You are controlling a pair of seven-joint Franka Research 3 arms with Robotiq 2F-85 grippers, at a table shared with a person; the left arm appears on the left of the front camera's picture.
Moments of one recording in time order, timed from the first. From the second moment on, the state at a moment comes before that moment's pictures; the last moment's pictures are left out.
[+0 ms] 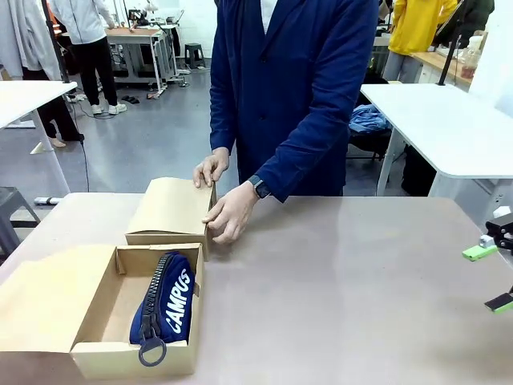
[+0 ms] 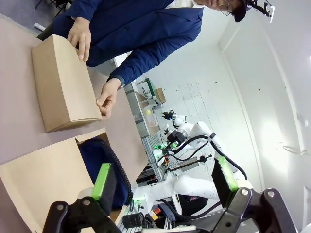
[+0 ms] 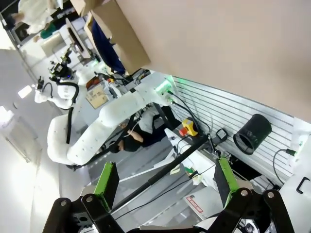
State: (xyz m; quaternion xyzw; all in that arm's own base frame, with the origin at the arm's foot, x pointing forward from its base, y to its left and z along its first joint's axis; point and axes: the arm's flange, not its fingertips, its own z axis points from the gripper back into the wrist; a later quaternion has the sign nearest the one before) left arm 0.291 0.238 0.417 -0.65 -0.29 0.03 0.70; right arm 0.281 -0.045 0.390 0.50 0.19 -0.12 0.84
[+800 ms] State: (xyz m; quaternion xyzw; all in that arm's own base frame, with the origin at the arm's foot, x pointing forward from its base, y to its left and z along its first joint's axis) left arm 0.291 0.238 0.416 -0.65 -0.29 0.03 0.70; right arm 0.281 -0.043 0.386 0.50 0.20 -0.12 0.83
